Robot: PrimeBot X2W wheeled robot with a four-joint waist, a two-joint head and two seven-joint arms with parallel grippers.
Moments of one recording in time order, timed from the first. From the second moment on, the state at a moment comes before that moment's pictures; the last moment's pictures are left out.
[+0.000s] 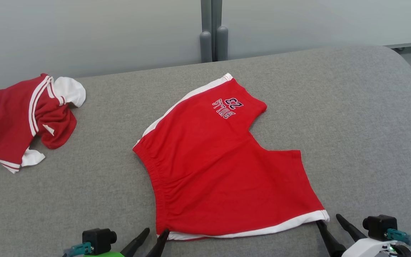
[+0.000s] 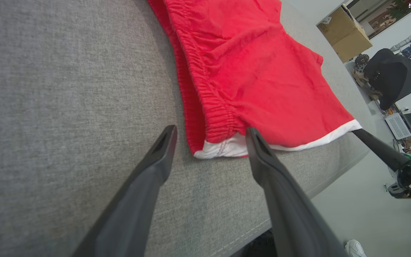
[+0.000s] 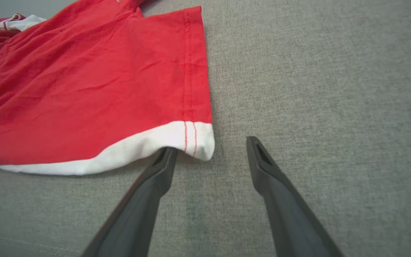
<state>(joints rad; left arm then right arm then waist) -0.02 0.27 -0.67 0.31 -0.97 -0.12 -0.12 0.07 -0.26 0.39 0.48 0.52 0.12 -0.22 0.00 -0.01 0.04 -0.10</state>
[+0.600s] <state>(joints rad) -0.03 0.27 -0.60 0.21 -0.90 -0.12 -0.23 0.08 -0.37 0.30 0.37 0.47 0.08 -0.24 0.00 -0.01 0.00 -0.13</state>
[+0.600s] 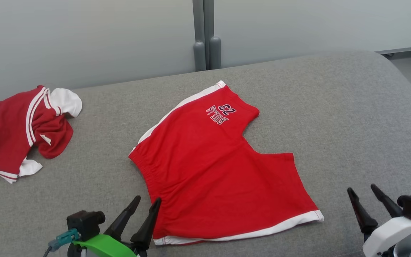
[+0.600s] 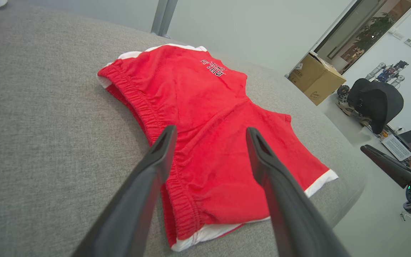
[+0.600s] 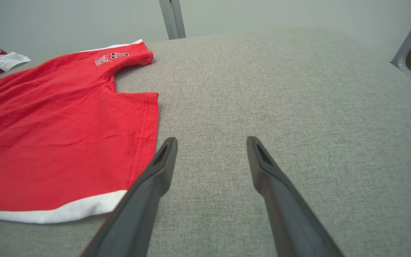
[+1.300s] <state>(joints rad) -0.09 0.21 -0.44 0.15 -0.67 0.09 -0.25 -0.05 -0.32 0.20 0.13 0.43 -0.02 -0.25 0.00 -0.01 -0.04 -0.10</state>
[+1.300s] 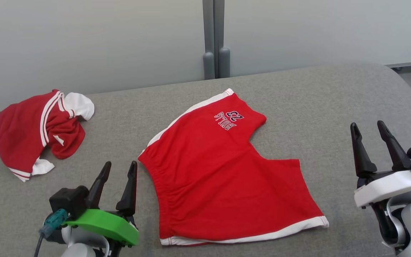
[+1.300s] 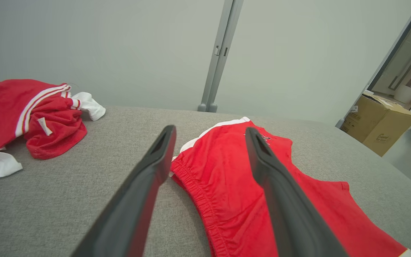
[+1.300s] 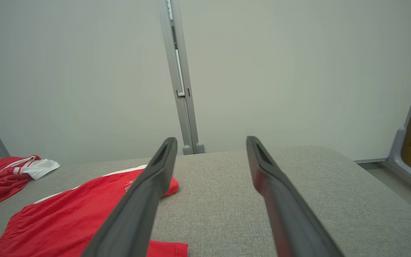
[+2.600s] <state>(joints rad) 0.07 0.12 -0.29 0.06 -0.45 0.12 -0.25 0.01 -0.23 0.26 0.13 0.36 -0.08 -0.25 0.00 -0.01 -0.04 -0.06</state>
